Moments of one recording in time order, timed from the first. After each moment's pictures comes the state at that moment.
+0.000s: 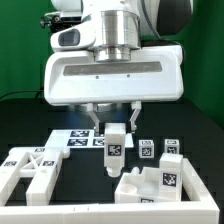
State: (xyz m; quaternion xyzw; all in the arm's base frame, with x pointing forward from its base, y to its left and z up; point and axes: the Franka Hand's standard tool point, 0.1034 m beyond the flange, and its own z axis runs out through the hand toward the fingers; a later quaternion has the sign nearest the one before) arm 0.625 0.012 0.125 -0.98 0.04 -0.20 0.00
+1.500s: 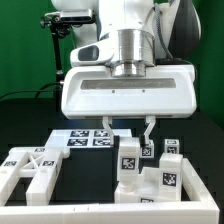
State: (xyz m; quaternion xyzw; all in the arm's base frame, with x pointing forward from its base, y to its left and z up) arm 0.620 0.035 0.099 -0.97 0.03 -0.24 -0.01
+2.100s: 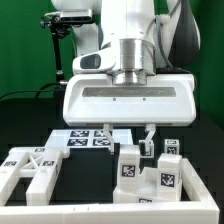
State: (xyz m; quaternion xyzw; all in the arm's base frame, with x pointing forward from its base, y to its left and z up) arm 0.622 0.036 0.088 -0.96 0.02 -0.27 -0.02
